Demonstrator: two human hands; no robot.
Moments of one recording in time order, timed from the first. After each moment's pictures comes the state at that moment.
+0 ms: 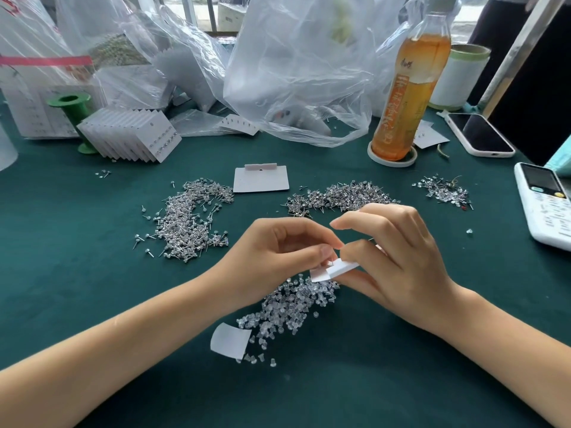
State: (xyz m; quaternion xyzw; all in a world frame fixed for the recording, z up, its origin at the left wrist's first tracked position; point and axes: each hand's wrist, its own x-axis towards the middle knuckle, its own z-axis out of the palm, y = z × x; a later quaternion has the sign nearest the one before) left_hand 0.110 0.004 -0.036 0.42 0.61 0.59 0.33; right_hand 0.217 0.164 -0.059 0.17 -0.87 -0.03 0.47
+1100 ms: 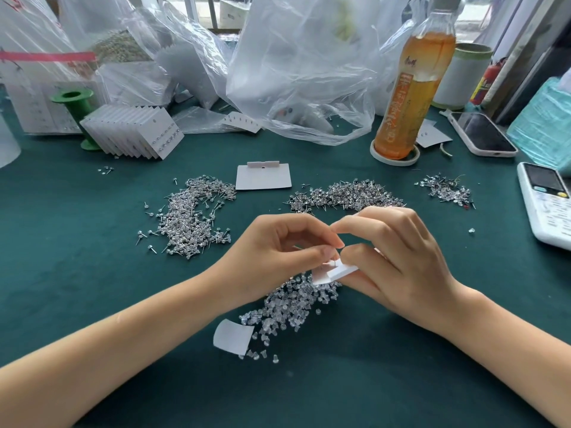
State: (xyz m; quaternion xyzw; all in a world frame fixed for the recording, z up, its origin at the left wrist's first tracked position) left_hand 0.109 0.003 -0.035 0.43 0.62 0.58 0.32; right_hand 0.218 0.164 -0.059 0.18 -0.87 -0.06 0.45
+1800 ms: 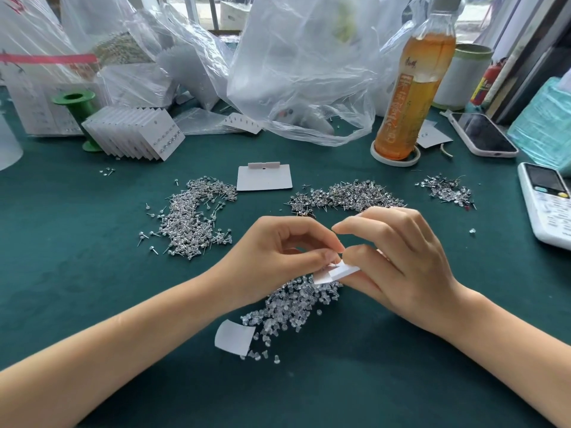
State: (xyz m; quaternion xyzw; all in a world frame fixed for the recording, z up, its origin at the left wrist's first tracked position) left_hand 0.110 0.002 -0.034 0.44 0.64 0.56 0.31; right_hand 0.220 0.163 -0.057 0.18 -0.87 -0.07 0.46
